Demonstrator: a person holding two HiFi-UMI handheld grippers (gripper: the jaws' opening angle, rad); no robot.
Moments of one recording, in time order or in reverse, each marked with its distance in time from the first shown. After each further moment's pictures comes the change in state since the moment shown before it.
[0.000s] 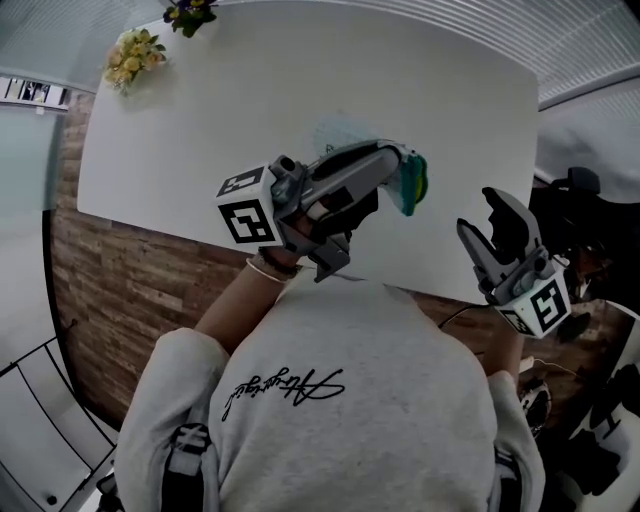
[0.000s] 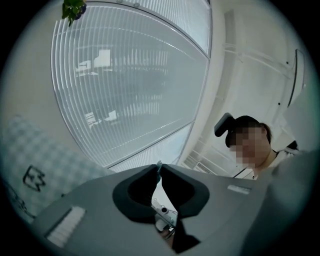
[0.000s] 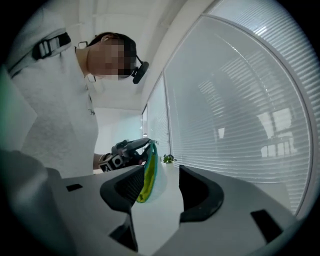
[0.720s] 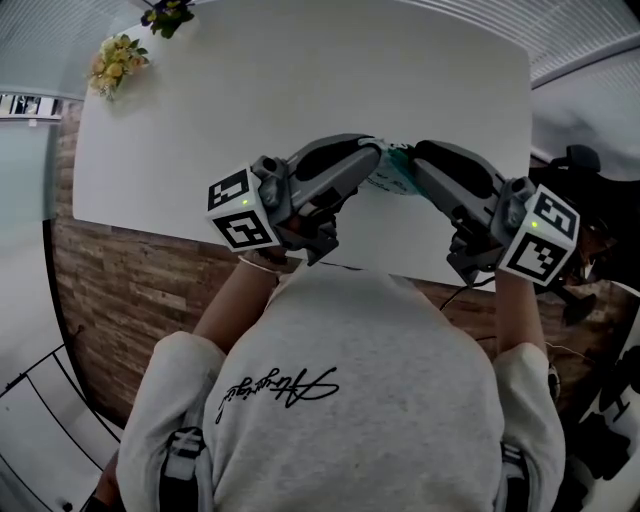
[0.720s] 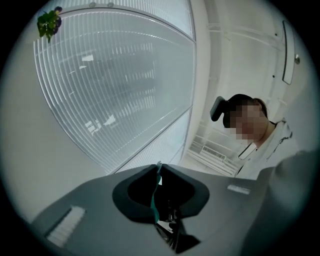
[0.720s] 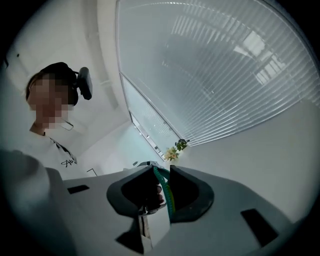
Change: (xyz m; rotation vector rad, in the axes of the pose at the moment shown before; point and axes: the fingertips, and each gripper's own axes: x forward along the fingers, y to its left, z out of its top) left arm -0.010 0.016 -0.024 0.205 0.086 0.054; right arm 0.071 0.002 0.013 0.623 0.108 0.141
